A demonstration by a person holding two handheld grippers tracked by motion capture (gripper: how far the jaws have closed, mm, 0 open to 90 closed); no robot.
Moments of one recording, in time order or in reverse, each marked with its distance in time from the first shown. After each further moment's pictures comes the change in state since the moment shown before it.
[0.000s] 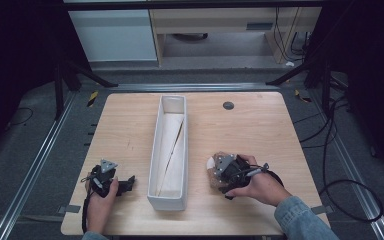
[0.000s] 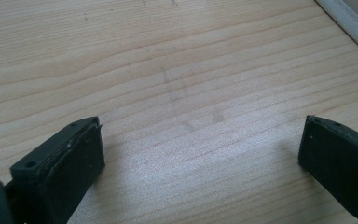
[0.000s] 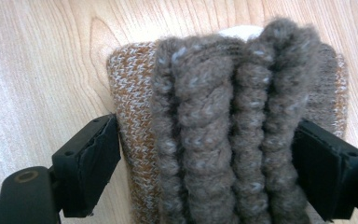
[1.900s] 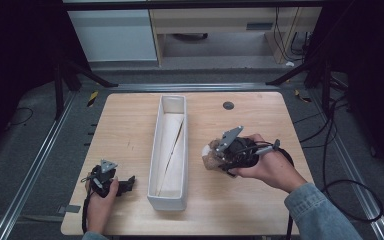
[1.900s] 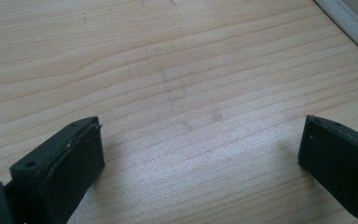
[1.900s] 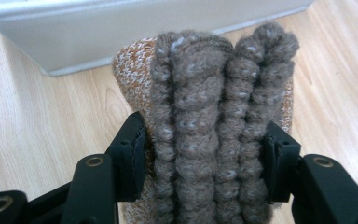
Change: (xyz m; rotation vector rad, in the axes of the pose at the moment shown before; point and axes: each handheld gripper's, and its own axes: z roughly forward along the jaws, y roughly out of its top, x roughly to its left) left arm -0.001 0.000 0.000 -0.002 -0.002 0.000; right arm -0.031 0.046 -0.089 -0.070 0.011 0.030
